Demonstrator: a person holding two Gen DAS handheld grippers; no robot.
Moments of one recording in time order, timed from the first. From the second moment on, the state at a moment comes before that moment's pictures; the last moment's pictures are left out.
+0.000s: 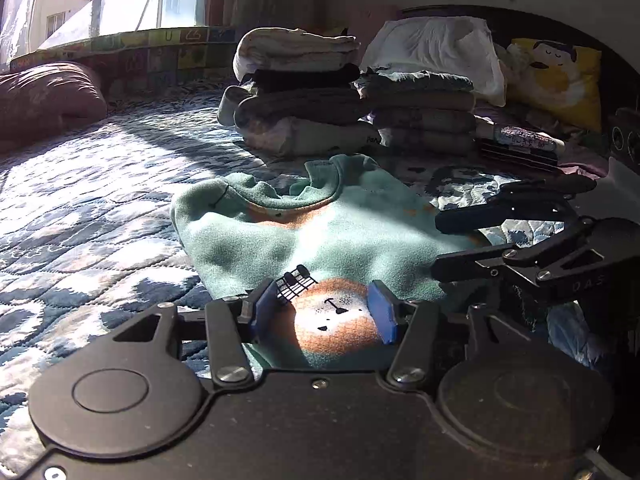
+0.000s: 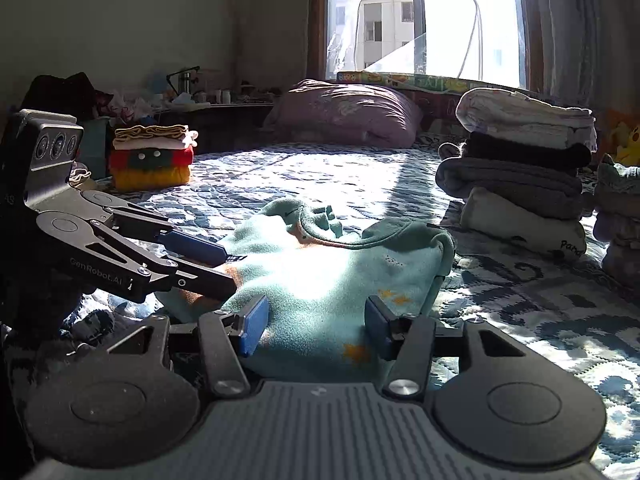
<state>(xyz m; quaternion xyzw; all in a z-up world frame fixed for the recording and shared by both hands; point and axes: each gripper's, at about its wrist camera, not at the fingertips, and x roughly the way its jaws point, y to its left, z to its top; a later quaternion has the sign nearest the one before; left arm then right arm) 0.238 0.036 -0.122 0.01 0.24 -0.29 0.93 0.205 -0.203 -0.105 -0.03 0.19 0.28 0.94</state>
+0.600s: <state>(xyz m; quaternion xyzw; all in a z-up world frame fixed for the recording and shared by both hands) 0.289 0.080 -0.148 -0.34 0.35 -0.17 0.85 0.298 -0.256 -0.153 0.32 0.33 0.19 0.87</state>
